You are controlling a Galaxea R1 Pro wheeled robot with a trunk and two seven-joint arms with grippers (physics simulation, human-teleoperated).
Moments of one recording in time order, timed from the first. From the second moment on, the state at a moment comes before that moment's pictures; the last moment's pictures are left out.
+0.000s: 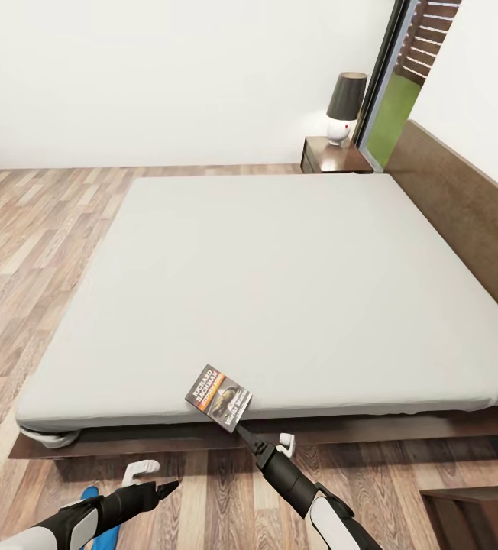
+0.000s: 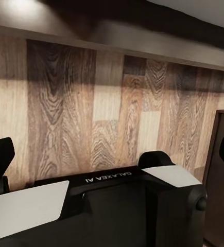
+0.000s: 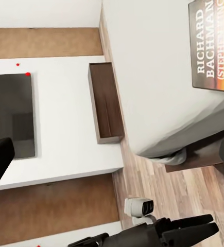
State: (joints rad) left arm -0.63 0.17 0.05 -0.02 0.18 0.00 -0.69; right arm -0.37 0.10 0.27 -0.66 -0.97 0.19 0.83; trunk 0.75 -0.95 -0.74
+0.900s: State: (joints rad) left arm -0.63 0.17 0.05 -0.02 0.18 0.00 -0.69; right arm -0.37 0.10 0.27 -0.66 -0.97 0.19 0.84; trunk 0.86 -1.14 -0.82
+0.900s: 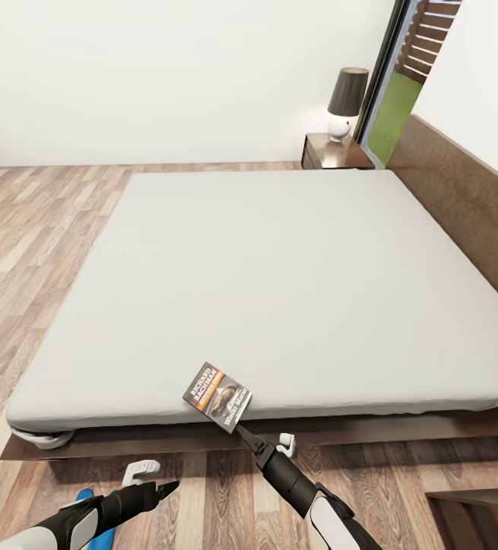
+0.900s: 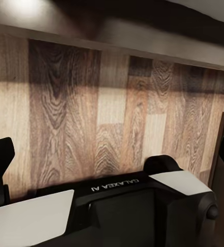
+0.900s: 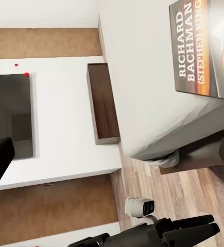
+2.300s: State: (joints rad) left arm -0.63 0.17 0.05 -0.02 0.18 0.00 -0.69; right arm -0.37 0.10 0.27 -0.66 -0.97 0.19 0.84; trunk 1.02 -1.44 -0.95
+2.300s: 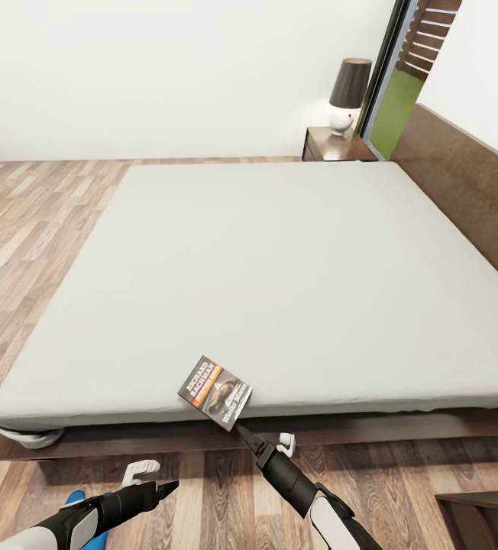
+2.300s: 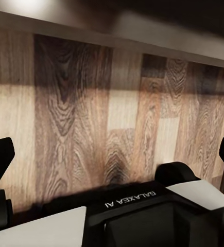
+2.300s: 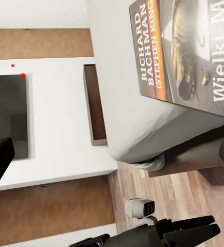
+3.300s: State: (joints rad) left arm -0.63 0.17 0.05 -0.02 0.18 0.00 -0.69; right arm -0.37 0.10 0.27 -0.67 -0.97 0.19 0.84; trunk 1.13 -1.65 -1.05
